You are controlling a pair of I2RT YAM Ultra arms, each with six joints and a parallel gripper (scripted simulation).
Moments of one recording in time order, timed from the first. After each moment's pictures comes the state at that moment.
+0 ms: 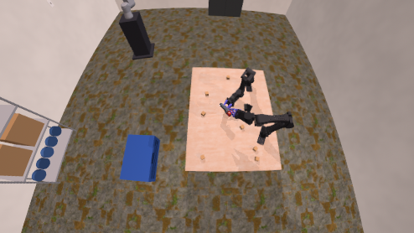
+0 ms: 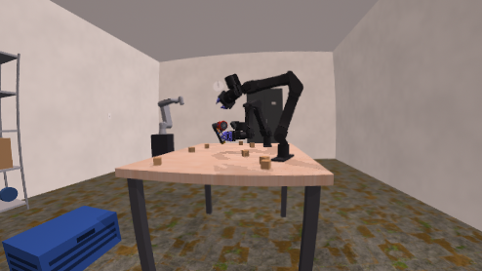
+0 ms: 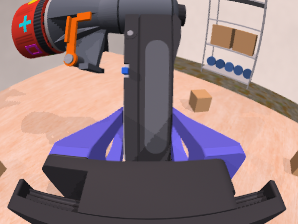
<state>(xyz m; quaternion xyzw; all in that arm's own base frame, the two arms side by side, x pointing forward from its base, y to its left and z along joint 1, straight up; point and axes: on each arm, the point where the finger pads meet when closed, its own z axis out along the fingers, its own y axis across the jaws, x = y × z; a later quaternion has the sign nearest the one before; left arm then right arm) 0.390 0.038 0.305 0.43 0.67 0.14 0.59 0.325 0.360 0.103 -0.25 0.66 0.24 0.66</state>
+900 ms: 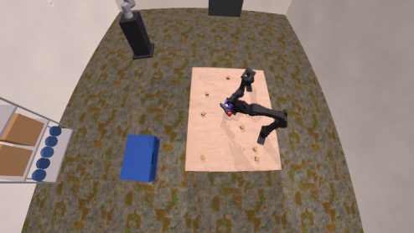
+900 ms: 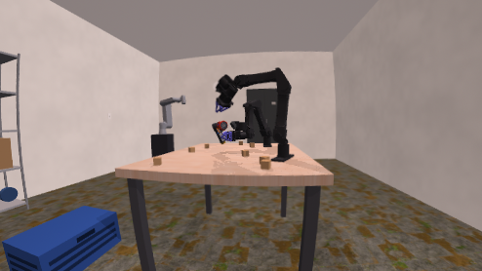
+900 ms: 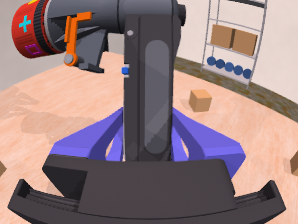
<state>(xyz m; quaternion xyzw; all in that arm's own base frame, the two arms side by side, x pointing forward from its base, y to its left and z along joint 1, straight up) 0.421 0.003 0.272 0.05 0.90 -0.10 0.42 0.325 0.360 0.103 -0.25 0.66 0.24 0.66</state>
